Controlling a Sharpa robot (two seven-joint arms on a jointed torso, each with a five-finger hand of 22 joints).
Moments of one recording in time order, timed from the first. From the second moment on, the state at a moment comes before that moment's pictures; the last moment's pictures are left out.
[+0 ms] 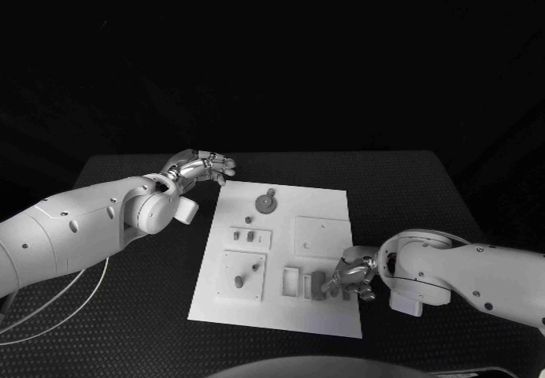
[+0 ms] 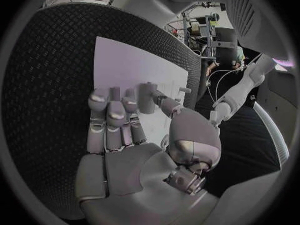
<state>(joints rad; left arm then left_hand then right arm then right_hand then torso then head) 1.22 -0.70 -0.13 1.16 -0.19 -0.12 0.28 1.04 -0.08 0.50 -0.25 0.05 0.90 0.15 0.27 0.60 1.21 0.09 0.20 0.26 1.03 -0.02 0.97 0.35 0.01 0.78 -0.08 0.65 1.29 1.07 -0.95 -0.14 1.72 -0.96 0.06 -0.56 0.71 -0.13 0.67 -0.09 0.05 0.93 0.10 0.34 0.57 1.04 0.00 1.14 1.10 1.19 -0.11 1.39 0.89 0.22 1.21 -0.04 0.98 1.31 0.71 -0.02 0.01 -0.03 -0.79</state>
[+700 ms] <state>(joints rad) 1.22 -0.70 -0.13 1.16 -0.19 -0.11 0.28 1.04 -0.09 0.50 -0.25 0.05 0.90 0.15 0.26 0.60 1.21 0.09 0.20 0.26 1.03 -0.02 0.97 0.35 0.01 0.78 -0.08 0.65 1.29 1.07 -0.90 -0.14 1.70 -0.97 -0.01 -0.55 0.67 -0.18 0.67 -0.09 0.05 0.93 0.10 0.33 0.57 1.04 0.00 1.13 1.10 1.19 -0.10 1.38 0.90 0.22 1.21 -0.04 0.98 1.31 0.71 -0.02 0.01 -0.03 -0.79</state>
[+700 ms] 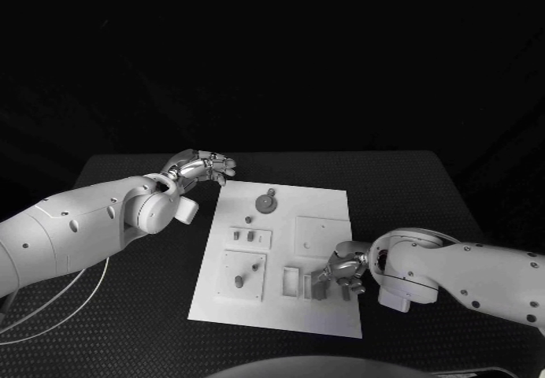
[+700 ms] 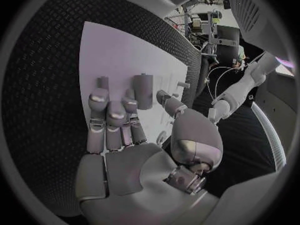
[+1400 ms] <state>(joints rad) 1.22 -0.70 -0.13 1.16 -0.19 -0.11 0.28 1.04 -0.09 0.50 -0.25 0.05 0.90 0.15 0.26 0.60 1.21 0.09 0.20 0.26 1.03 -0.02 0.97 0.35 0.01 0.78 -0.08 0.65 1.29 1.07 -0.88 -0.16 1.67 -0.97 -0.03 -0.55 0.81 -0.12 0.70 -0.24 0.05 0.98 0.10 0.32 0.57 1.06 -0.01 1.13 1.12 1.21 -0.11 1.37 0.92 0.22 1.21 -0.04 1.00 1.31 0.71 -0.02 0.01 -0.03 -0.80</state>
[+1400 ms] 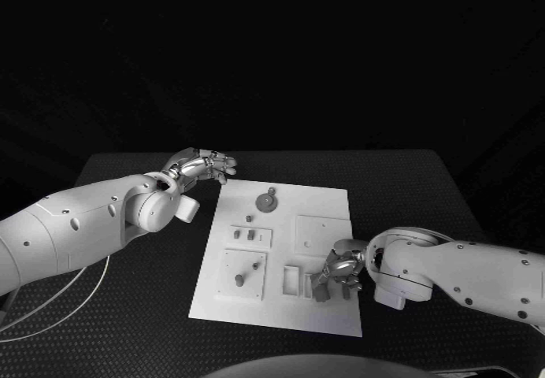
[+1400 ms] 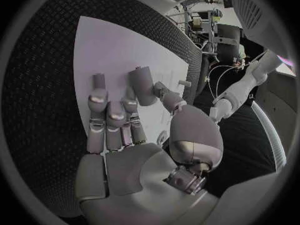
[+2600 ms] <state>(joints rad) 1.22 -0.70 -0.13 1.16 -0.19 -0.11 0.27 1.04 -0.09 0.50 -0.25 0.05 0.90 0.15 0.26 0.60 1.21 0.09 0.20 0.26 1.03 -0.02 0.97 0.35 0.01 0.78 -0.08 0.65 1.29 1.15 -0.81 -0.18 1.65 -0.77 -0.08 -0.57 0.75 -0.14 0.72 -0.20 0.05 1.01 0.09 0.33 0.57 1.08 -0.02 1.13 1.13 1.23 -0.11 1.35 0.94 0.22 1.21 -0.03 1.01 1.31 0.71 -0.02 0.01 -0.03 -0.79</state>
